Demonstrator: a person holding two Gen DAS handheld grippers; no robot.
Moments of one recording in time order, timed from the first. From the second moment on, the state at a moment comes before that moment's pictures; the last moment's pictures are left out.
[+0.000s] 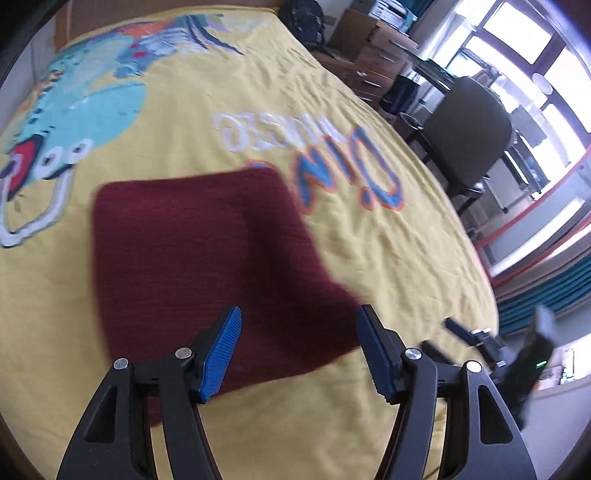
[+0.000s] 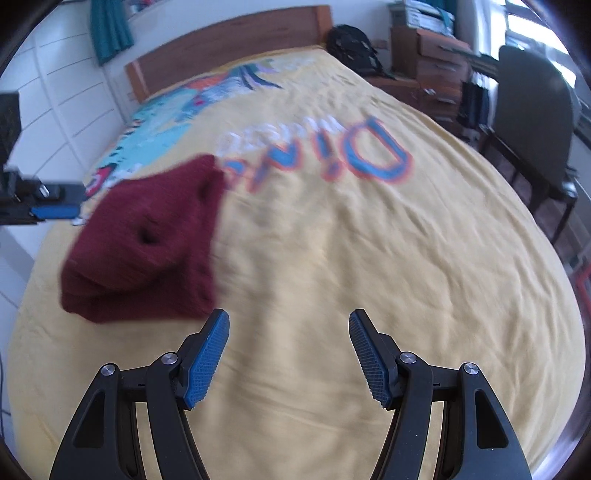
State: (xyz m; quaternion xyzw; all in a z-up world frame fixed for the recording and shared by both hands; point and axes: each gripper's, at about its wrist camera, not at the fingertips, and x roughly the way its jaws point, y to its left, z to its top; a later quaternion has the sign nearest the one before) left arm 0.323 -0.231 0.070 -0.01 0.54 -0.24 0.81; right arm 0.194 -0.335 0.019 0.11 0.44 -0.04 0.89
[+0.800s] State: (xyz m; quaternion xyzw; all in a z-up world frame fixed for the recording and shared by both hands) left arm 0.331 -0.172 -0.001 0.03 0.53 -0.23 0.82; right arm 0.333 -0.239 -0.019 0.11 0.46 0.10 0.87
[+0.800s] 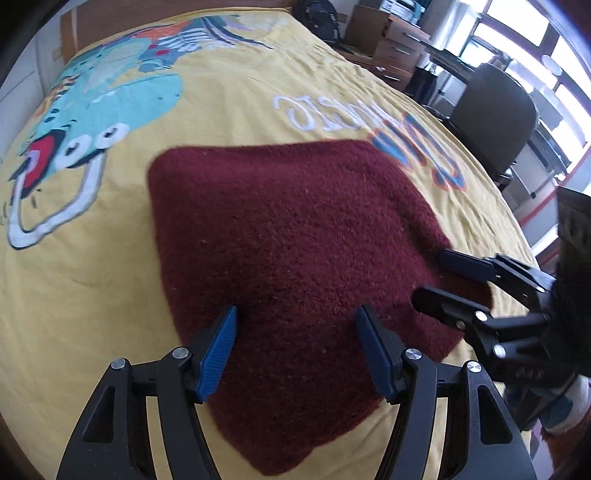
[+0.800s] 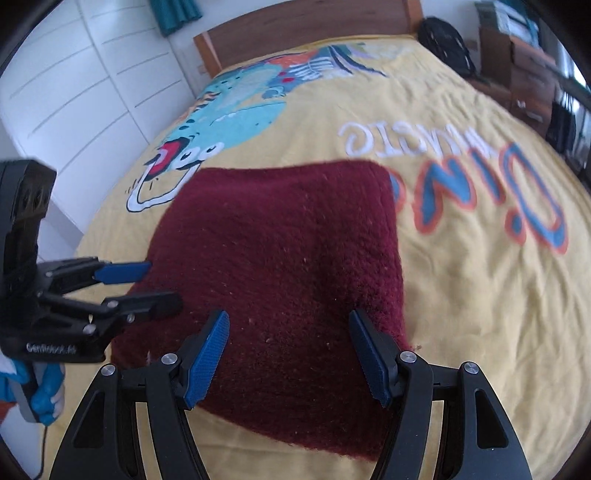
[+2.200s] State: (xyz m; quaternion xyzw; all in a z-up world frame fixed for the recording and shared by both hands) left arm 0.369 -0.120 -0.040 -0.11 0.57 -0.24 0.78; right arm 0.372 -0.297 -0.065 0.19 0.54 0.10 0.81
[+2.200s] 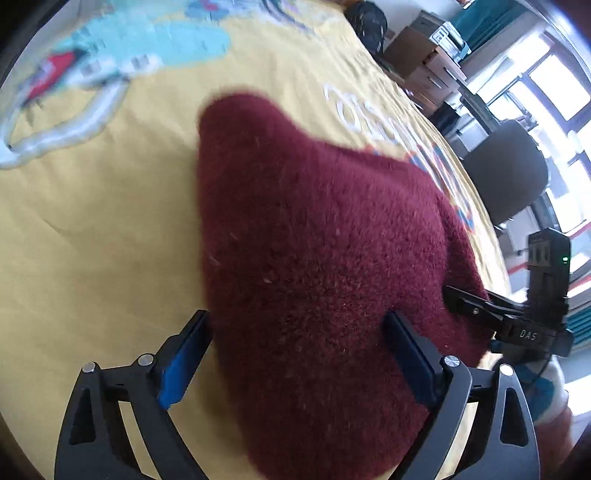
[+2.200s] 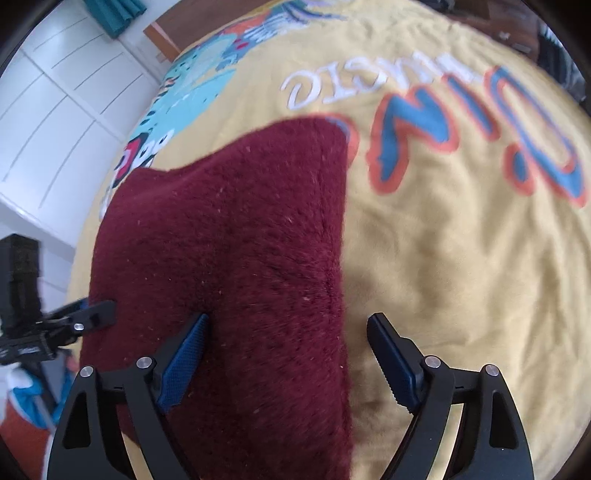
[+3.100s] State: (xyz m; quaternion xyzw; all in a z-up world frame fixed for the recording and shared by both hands) left arm 0.350 -0.008 0.021 -0.23 0.49 -0.32 0.78; right arm 0.362 -0.245 -0.003 0.23 0.46 0.23 0.82
